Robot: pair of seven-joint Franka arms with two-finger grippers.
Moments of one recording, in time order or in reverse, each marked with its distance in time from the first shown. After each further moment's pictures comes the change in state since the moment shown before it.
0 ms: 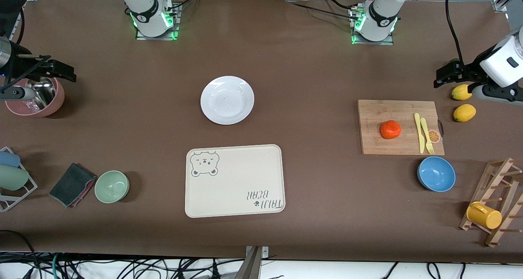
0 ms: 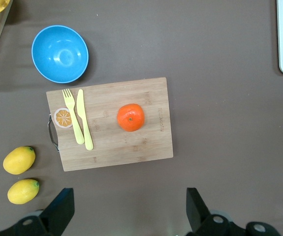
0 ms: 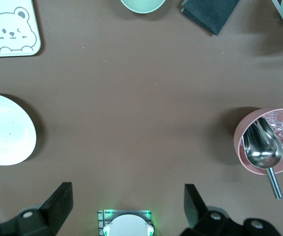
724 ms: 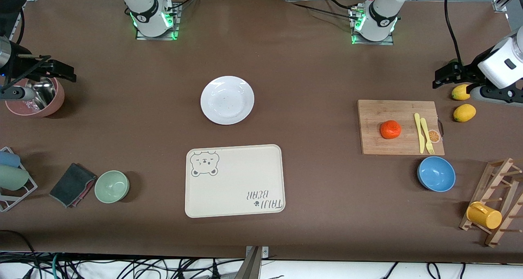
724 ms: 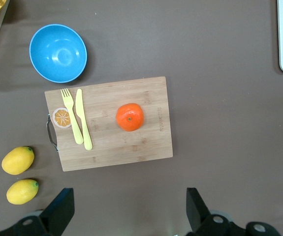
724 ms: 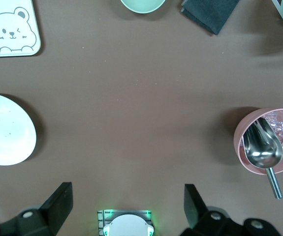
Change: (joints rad) left arm -0.001 0.007 -0.003 0.000 0.000 0.000 0.000; right arm 0.000 0.000 0.000 0.000 0.000 -0.001 0.000
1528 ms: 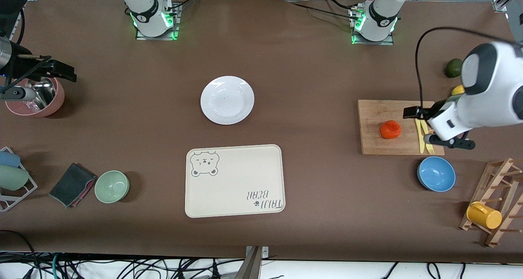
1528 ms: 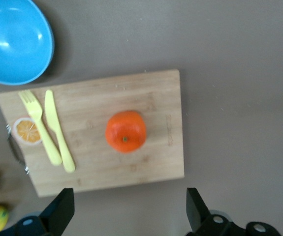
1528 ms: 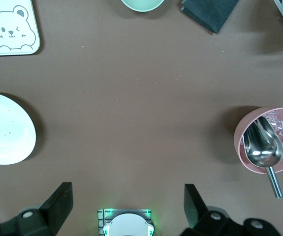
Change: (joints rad) left arm -0.011 0.282 -0.001 -0.078 0.000 0.206 0.000; right arm 0.000 0.001 0.000 -0.001 0.000 -0.003 0.000
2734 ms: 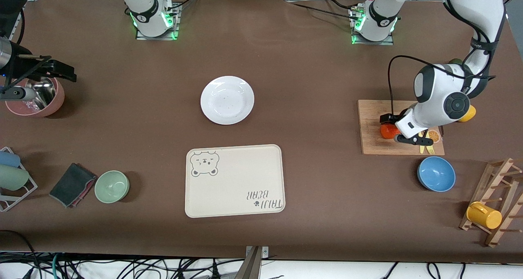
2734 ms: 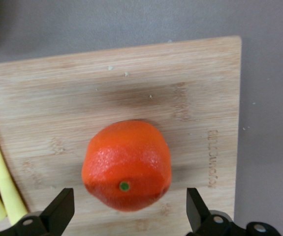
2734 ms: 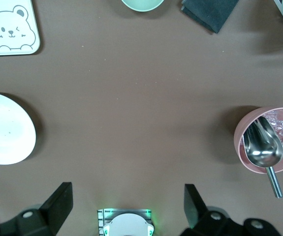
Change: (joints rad) left arm 0.005 0.052 0.002 -0.418 0.018 0.526 0.001; right arm 0.000 0.000 0.000 0.000 0.000 0.000 0.000
